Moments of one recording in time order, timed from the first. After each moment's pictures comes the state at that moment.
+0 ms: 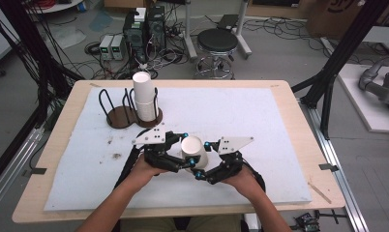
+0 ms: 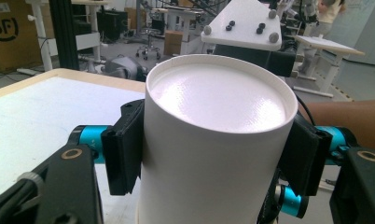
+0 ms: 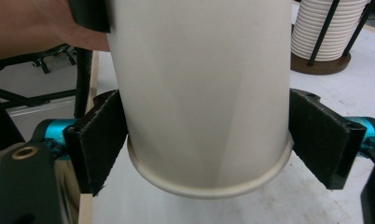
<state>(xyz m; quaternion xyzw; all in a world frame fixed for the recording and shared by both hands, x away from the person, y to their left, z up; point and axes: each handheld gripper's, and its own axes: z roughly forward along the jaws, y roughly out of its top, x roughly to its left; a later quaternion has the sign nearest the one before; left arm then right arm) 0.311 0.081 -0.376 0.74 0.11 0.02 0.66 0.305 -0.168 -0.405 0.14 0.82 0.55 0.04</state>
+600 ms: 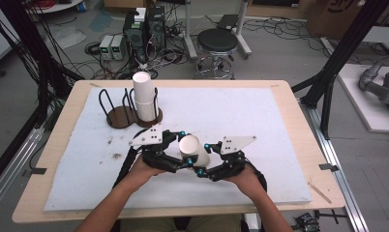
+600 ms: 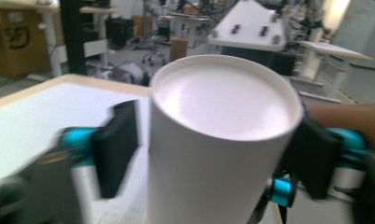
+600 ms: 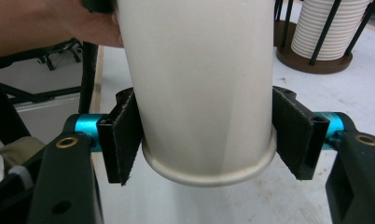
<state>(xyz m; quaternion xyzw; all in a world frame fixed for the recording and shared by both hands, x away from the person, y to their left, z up) 0.310 0.086 -0.378 0.73 0.13 0.03 0.67 0.306 -0.175 -0.403 0.13 0.83 0.54 0.03</state>
